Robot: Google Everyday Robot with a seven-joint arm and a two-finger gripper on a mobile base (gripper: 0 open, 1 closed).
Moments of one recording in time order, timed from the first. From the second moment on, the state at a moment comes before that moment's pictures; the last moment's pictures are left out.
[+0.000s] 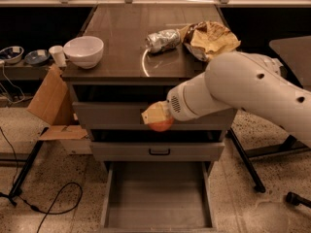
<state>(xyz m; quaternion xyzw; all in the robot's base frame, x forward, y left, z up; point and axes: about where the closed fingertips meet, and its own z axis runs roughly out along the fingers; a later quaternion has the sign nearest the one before) 0.520 -0.021 0.808 -0.23 0.91 0.21 0.28</state>
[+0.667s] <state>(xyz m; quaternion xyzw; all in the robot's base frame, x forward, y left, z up) 0.549 0.000 0.856 -0.23 0.89 0.21 0.33</state>
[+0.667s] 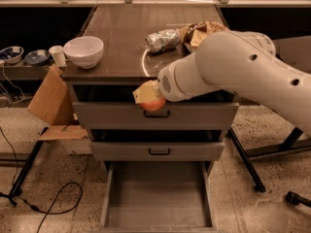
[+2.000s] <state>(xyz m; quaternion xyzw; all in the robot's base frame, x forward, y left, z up) 0.610 0.031 0.910 -0.18 0.87 0.23 0.40</state>
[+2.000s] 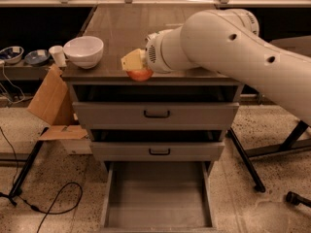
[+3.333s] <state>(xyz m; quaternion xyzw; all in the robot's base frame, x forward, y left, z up) 0.702 0.022 0.881 -0.12 0.88 0.24 0.40</state>
